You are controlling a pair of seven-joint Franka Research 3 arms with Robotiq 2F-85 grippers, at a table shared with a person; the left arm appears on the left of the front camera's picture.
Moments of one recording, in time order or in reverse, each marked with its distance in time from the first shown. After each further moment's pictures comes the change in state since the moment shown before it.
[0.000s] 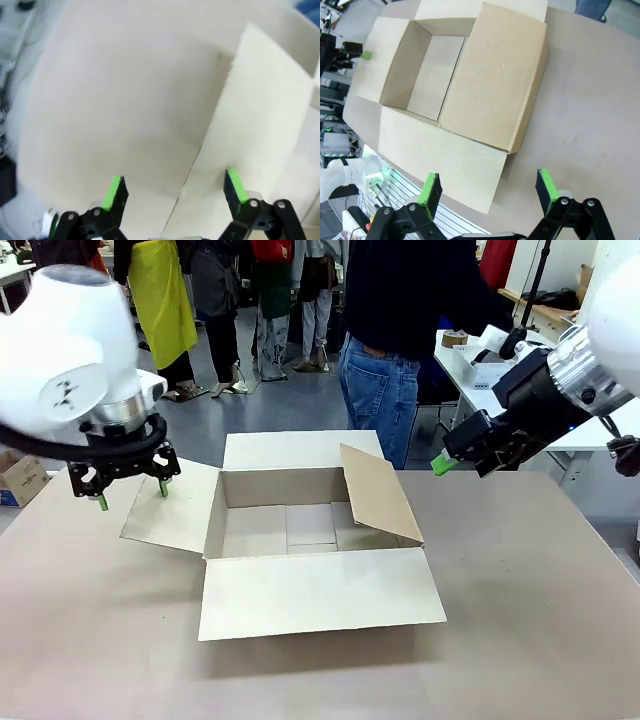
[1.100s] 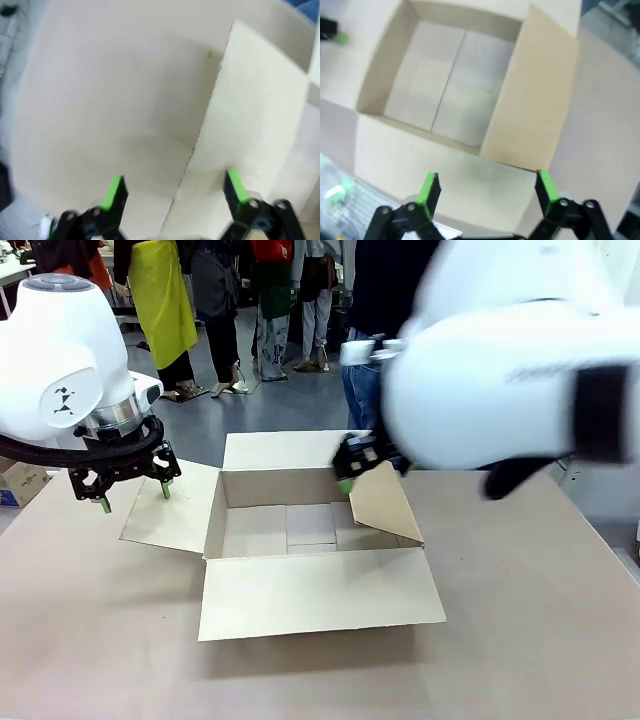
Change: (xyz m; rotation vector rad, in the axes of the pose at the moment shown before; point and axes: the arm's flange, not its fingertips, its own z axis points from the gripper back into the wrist) left arm -0.001 0.000 -0.001 -0.016 0.014 -0.009; right arm 0.031 0.166 -0.088 -0.384 0.082 0.126
